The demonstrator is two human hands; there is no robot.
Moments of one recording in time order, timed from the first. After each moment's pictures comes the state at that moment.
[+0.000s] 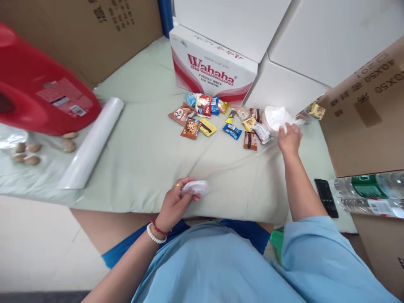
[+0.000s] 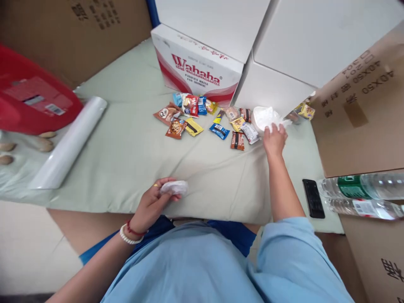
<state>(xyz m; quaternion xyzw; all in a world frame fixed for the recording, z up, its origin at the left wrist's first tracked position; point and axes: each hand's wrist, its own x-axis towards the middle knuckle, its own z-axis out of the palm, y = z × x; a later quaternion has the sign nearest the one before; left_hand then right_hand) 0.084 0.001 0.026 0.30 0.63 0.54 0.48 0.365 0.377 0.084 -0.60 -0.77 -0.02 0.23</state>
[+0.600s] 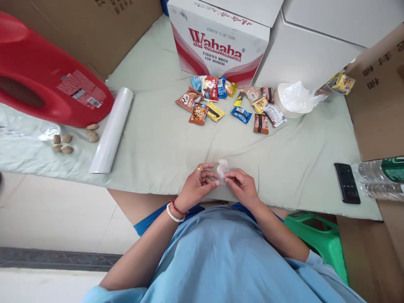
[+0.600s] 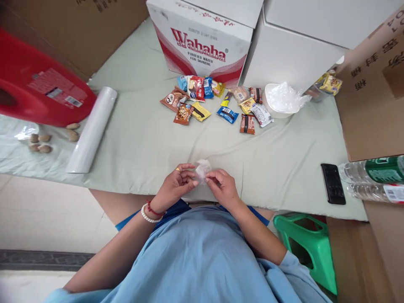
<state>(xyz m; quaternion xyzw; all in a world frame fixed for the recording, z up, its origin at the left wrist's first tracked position) 0.097 0.010 0.038 0.32 0.56 0.51 0.56 0.288 0.095 0.026 -0.34 -0.76 0.47 0.30</state>
